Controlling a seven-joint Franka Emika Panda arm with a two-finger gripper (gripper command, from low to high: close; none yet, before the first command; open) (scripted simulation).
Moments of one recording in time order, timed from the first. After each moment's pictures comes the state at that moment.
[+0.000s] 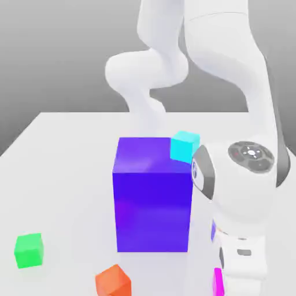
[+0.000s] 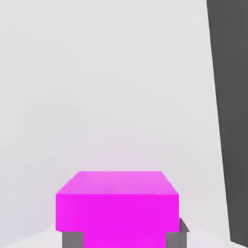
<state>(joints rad) 0.43 0.49 -0.11 -2.31 0.15 2.79 -0.48</state>
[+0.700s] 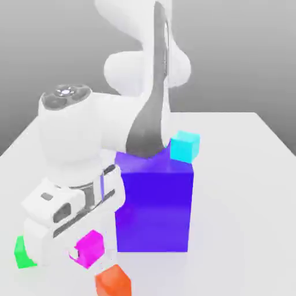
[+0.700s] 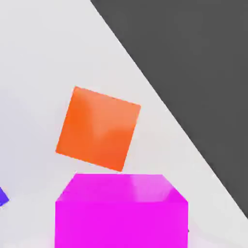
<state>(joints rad) 0.12 0.19 -0.46 -2.44 0.16 2.61 -0.51</state>
